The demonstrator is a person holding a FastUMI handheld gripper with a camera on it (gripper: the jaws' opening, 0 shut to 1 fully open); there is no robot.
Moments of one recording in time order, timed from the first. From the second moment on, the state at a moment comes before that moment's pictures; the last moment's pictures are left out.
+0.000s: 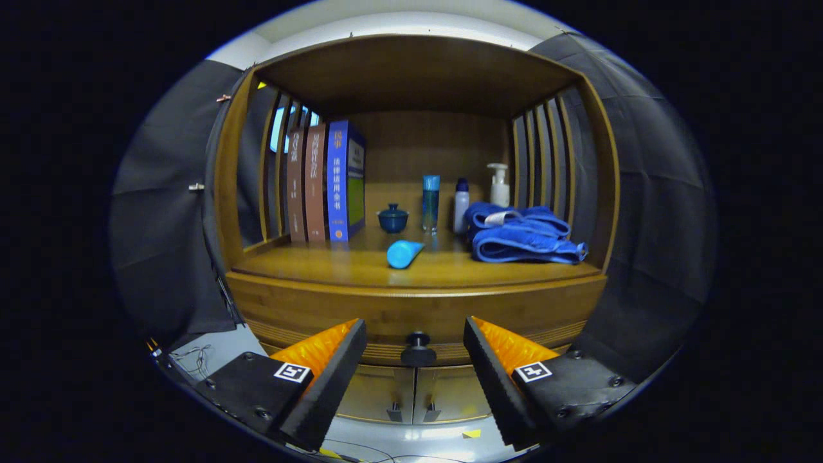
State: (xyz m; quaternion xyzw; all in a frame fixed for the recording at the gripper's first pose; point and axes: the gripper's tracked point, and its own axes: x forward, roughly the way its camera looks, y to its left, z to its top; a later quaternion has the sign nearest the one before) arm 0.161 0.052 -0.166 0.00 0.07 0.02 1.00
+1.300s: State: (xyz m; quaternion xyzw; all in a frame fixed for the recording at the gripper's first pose) arm 0.001 0.043 0.029 -0.02 0.00 0.04 1.00
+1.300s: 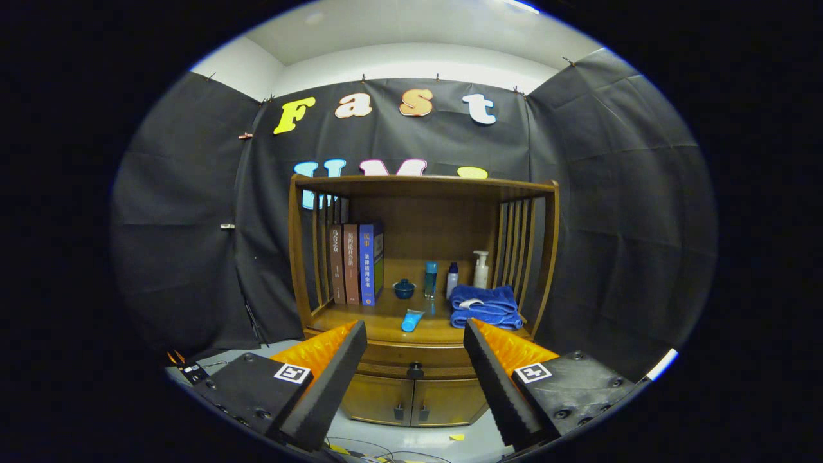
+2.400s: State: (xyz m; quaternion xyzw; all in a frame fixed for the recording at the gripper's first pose) arm -0.005 0.028 0.045 -0.01 -0.01 0.02 1.00
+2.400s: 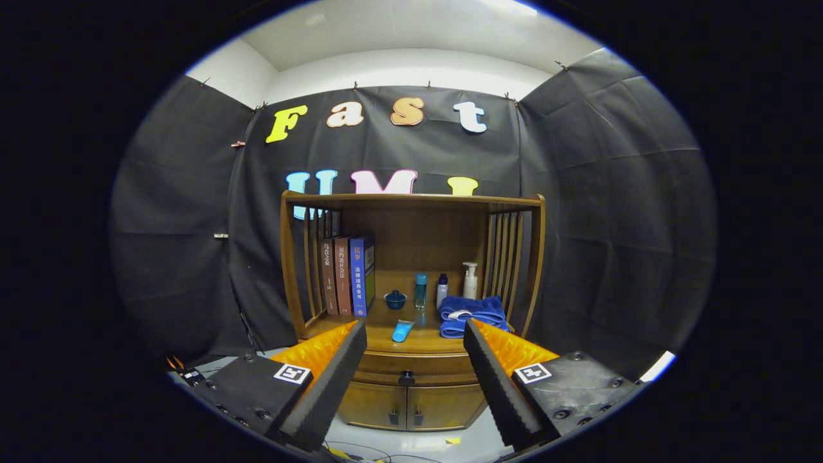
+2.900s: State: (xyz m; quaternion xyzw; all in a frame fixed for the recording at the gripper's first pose) arm -0.006 0.019 0.044 -0.01 -0.01 0.01 1.00
